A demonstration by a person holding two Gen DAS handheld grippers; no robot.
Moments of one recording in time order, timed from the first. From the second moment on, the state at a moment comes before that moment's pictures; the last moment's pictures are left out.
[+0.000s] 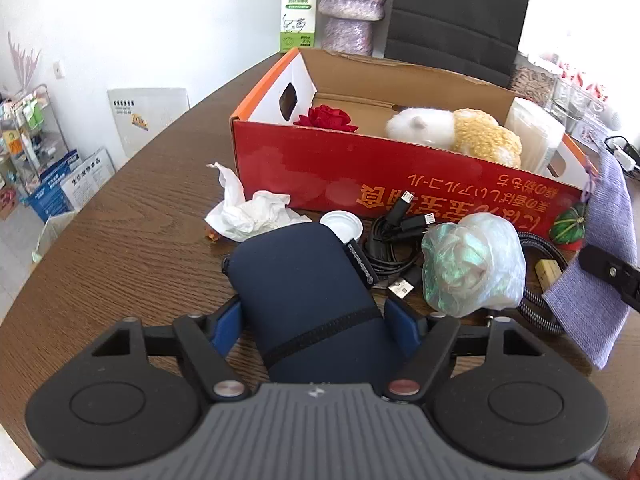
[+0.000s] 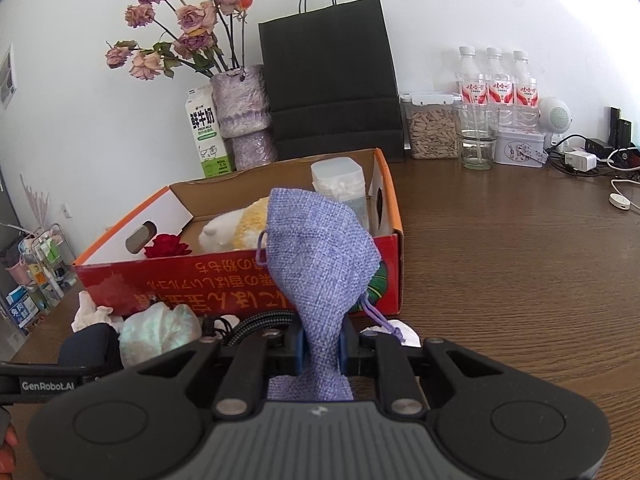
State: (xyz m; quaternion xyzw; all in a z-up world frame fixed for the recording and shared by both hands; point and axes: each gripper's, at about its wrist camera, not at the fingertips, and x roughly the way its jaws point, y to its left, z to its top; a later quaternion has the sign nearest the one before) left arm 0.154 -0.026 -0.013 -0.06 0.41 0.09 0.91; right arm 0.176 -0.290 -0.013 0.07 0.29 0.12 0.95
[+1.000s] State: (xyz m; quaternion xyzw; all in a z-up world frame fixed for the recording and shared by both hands) left arm 0.097 0.009 0.014 -0.03 0.30 0.02 0.95; right arm 0.144 -0.233 0.025 0.03 0.26 0.11 0.96
